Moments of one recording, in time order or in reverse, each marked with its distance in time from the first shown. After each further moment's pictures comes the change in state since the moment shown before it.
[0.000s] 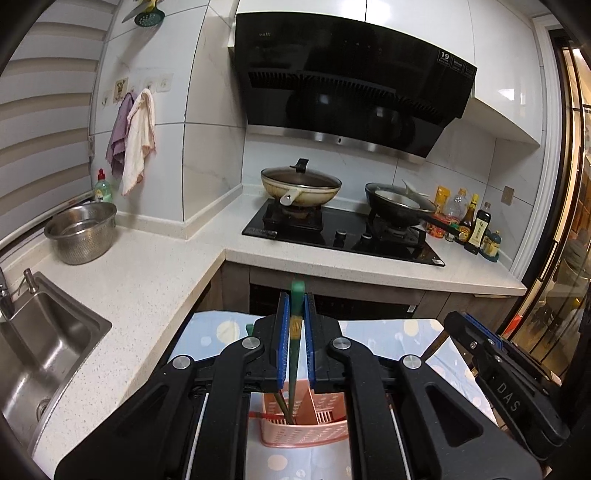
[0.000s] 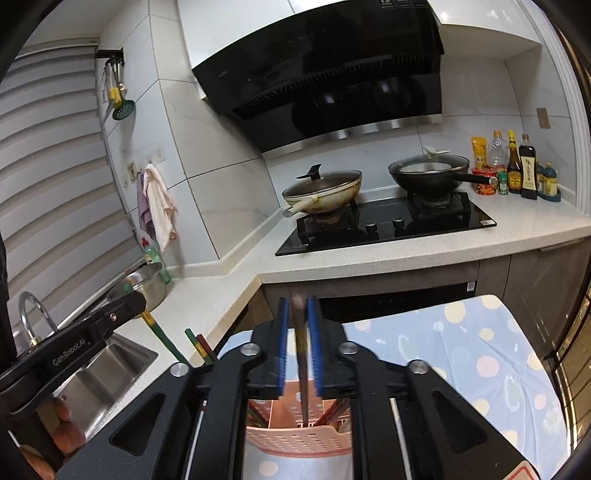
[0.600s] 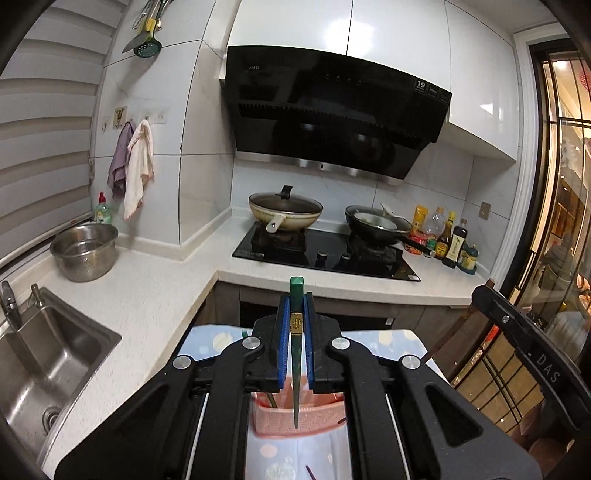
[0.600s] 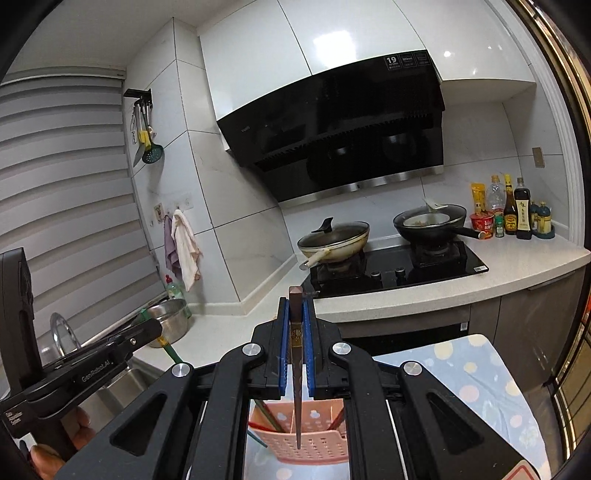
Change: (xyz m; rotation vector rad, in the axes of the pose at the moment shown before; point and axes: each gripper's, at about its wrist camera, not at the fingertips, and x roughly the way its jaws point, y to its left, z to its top) left arm -0.071 -0.009 0.020 0.016 -0.083 -0.051; right arm -0.090 0.013 0.031 -0.024 -0.160 0.047
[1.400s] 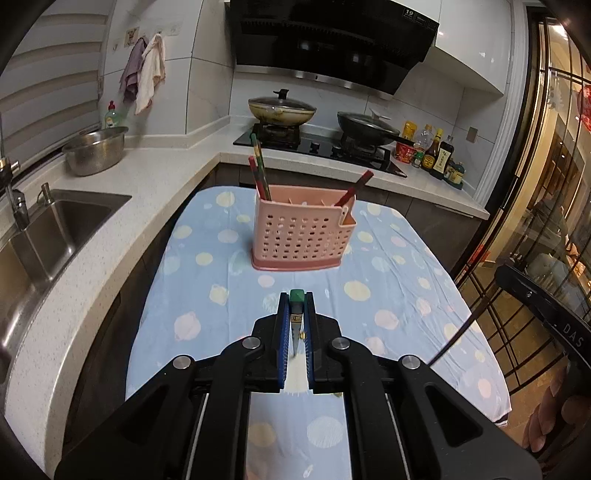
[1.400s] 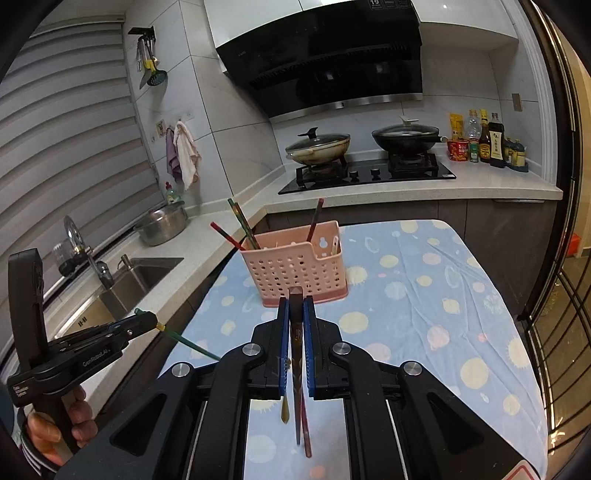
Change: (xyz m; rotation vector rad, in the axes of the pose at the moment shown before) left arm -0.102 0.008 -0.175 -0.008 0.287 -0.037; right arm -0.141 -0.011 -0.135 -0.014 0.286 -0.035
